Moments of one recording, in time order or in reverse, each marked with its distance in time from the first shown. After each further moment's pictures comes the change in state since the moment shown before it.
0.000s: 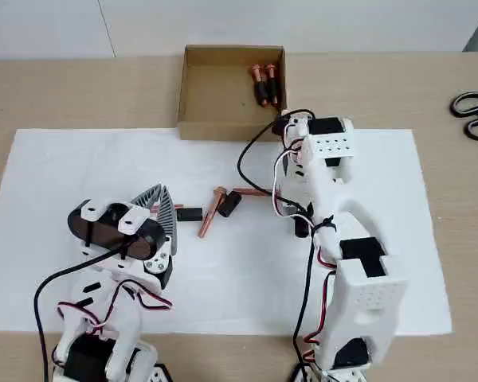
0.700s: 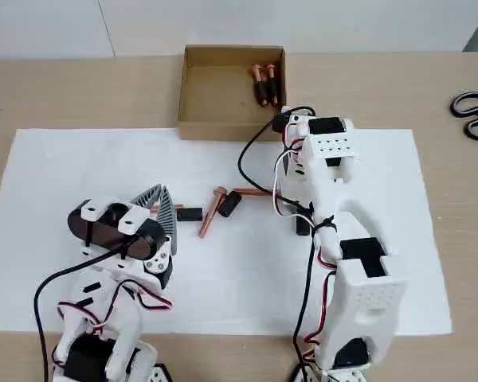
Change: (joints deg) left arm 0.0 0.0 0.0 0.0 0.0; right arm 0.2 0.0 0.0 0.4 0.2
